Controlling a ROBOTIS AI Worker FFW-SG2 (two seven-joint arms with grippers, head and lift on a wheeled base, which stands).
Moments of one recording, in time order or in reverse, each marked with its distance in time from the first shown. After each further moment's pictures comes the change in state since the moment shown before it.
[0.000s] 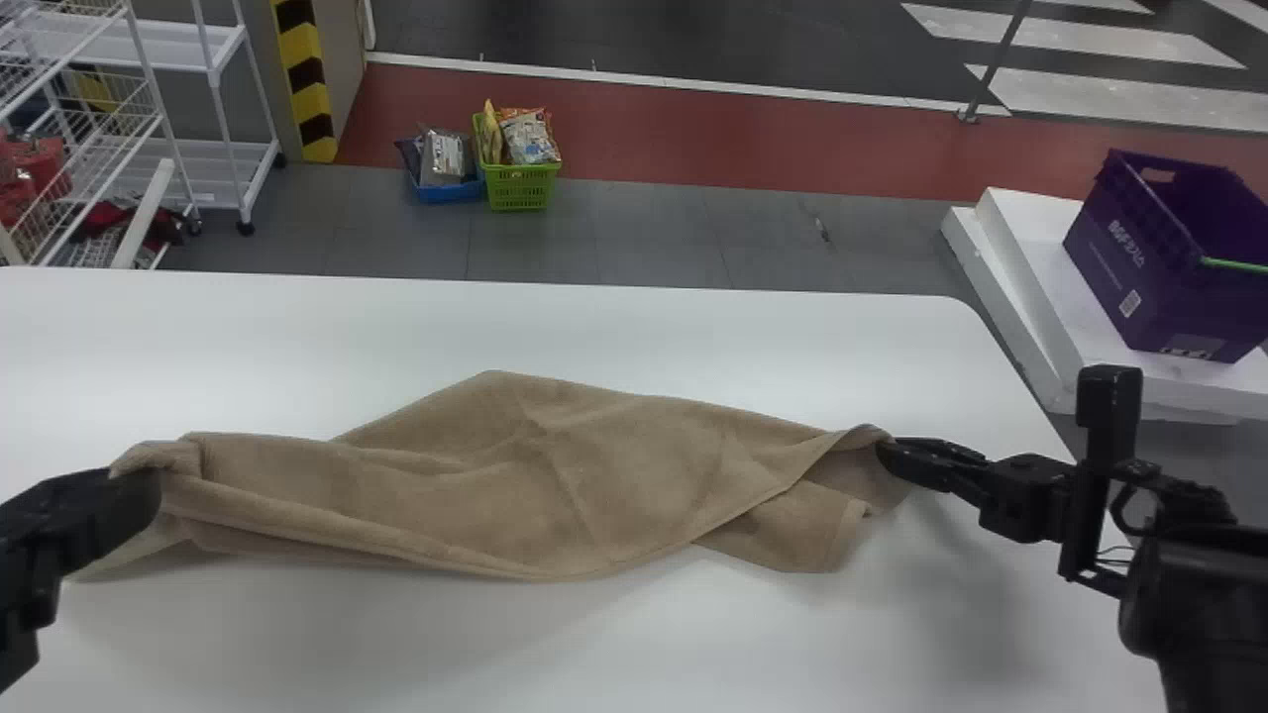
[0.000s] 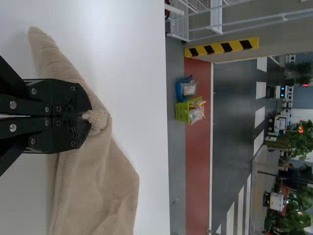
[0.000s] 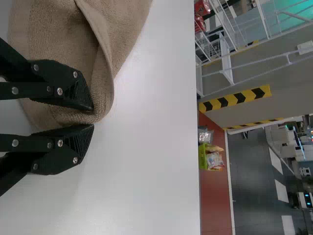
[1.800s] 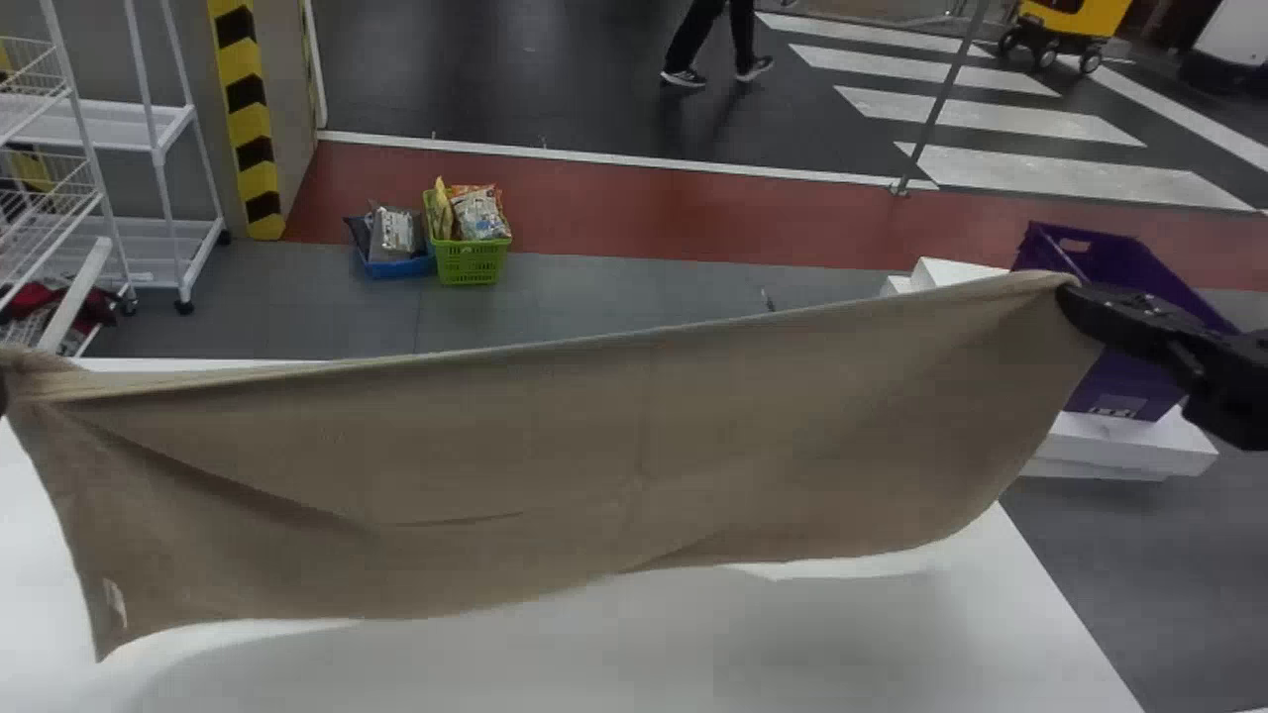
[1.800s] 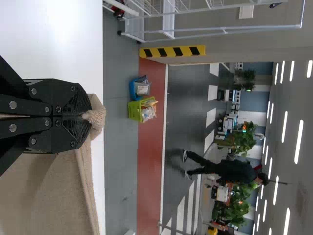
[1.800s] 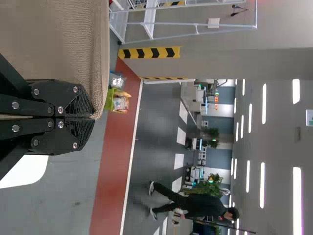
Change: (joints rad) left arm -0.317 -0.026 0.108 -0.095 0.092 0.221 -0.006; right arm 0.005 0.006 -0.210 -0.750 -0.015 0.351 -0.022
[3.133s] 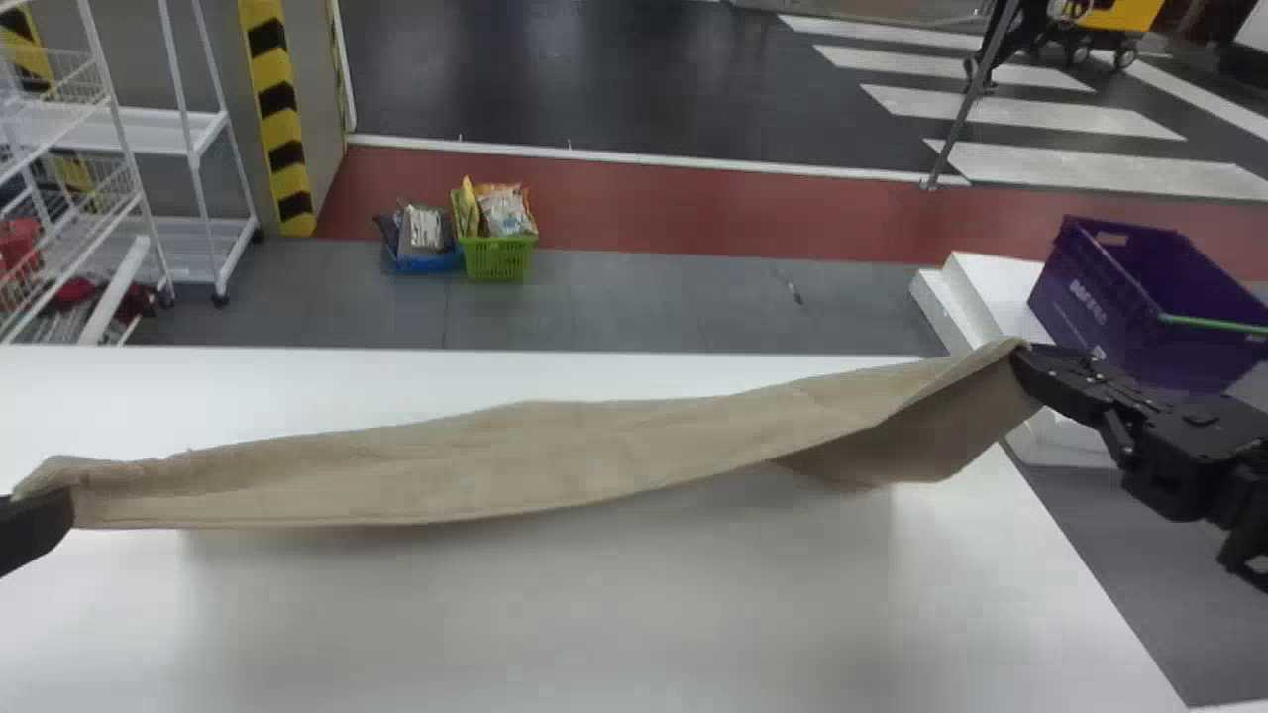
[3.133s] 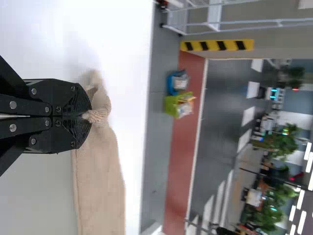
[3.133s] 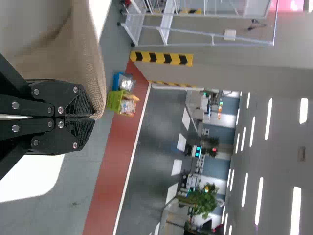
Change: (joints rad) left arm 0.192 -0.002 0.073 0.074 0.014 0.000 -0.103; right arm 0.258 0.069 0.057 0.062 -0.091 -0.393 -0.072
